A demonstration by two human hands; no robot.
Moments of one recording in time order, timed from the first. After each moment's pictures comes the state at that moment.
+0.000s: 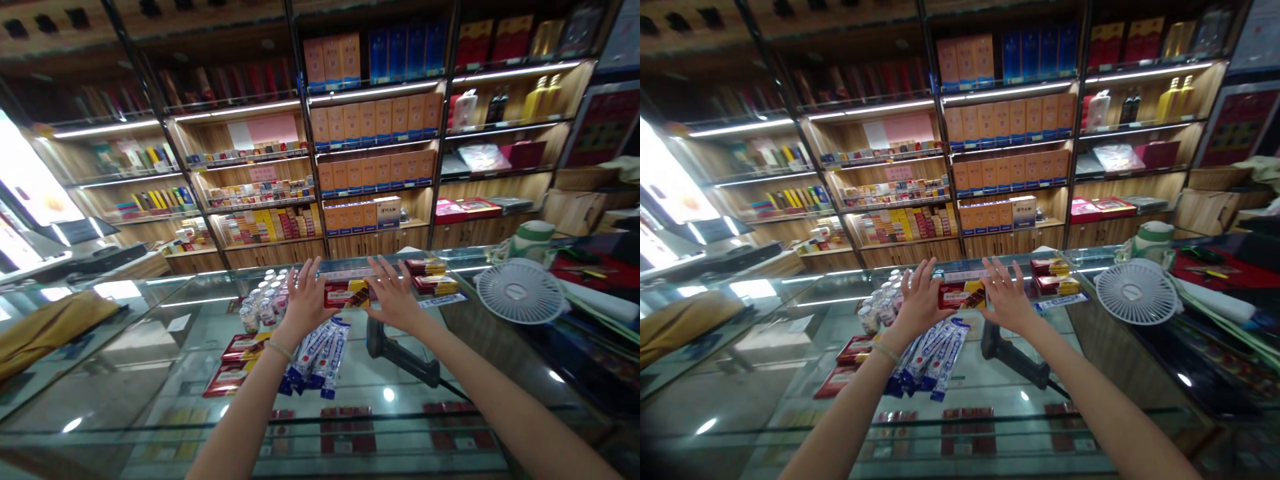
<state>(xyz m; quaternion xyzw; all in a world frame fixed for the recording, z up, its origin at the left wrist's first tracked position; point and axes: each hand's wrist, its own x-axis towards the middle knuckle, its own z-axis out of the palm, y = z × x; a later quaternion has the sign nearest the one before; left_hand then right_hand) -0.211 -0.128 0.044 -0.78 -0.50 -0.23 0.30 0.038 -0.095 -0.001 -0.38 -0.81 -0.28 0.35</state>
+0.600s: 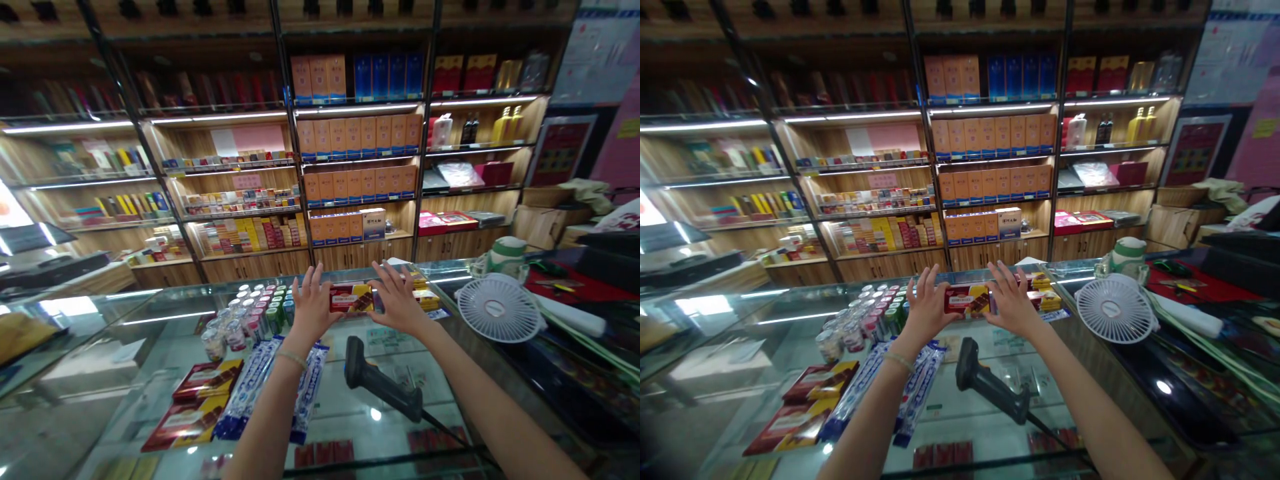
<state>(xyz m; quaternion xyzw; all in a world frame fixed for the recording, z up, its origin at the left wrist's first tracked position) -0.149 -0.069 0.023 -0.75 -0.53 -0.27 0.27 0.096 -0.052 0.001 -0.40 -0.80 -0.29 0.34</state>
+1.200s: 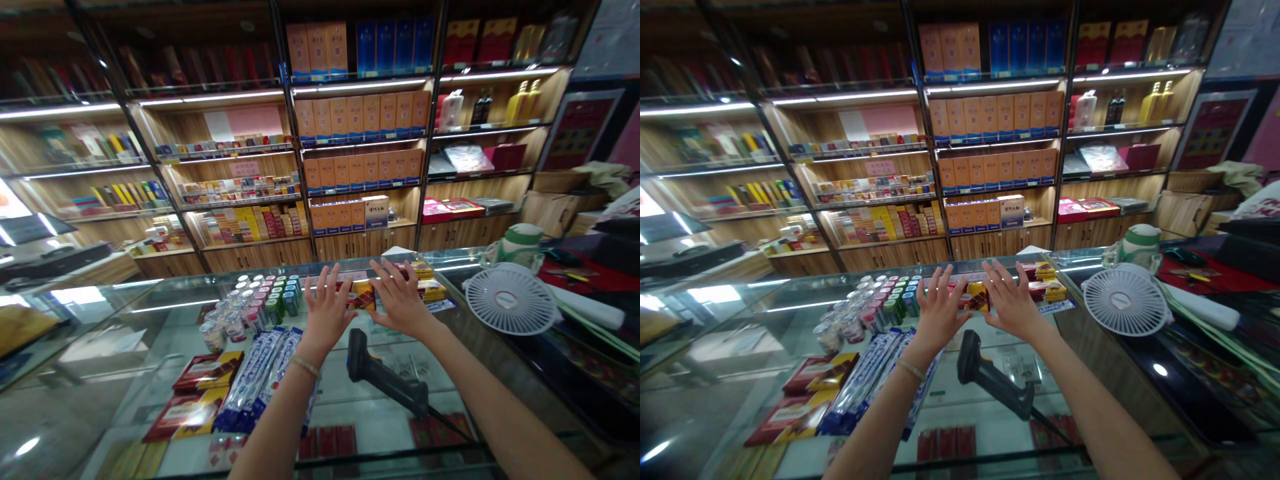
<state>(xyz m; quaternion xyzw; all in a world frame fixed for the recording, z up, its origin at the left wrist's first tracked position) -0.125 -0.087 0.003 -0.78 -0.51 -0.27 0.26 0.089 -0.070 -0.004 -0.38 -0.81 -0.31 0.33</state>
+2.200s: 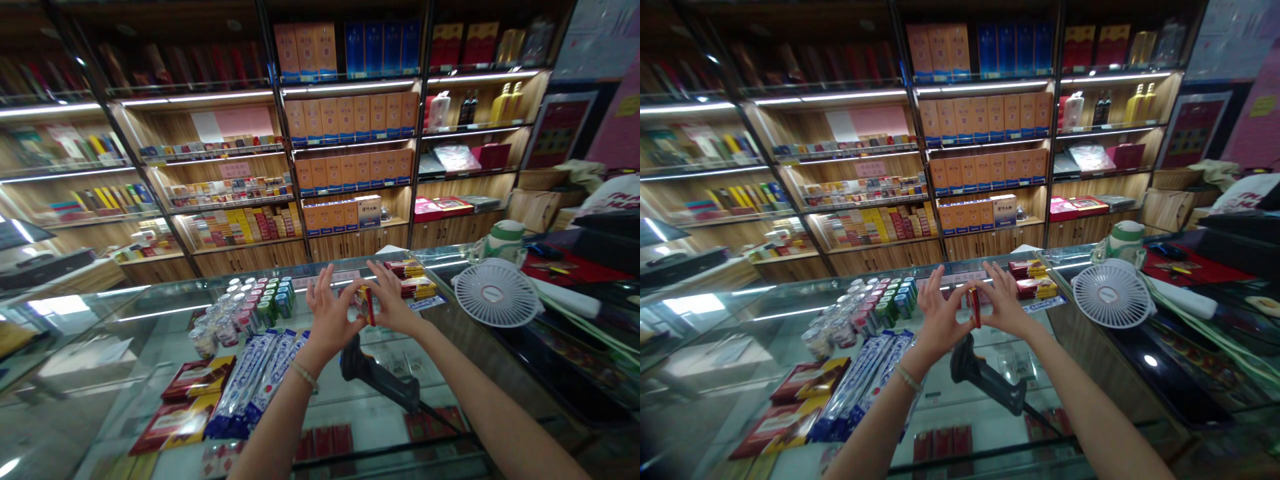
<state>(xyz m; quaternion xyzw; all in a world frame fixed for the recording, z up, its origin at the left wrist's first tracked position) -0.102 -0.102 0.007 -0.78 -0.48 -0.36 0.16 0.092 -0.056 -0.025 -0.43 -0.82 -0.09 0.36</state>
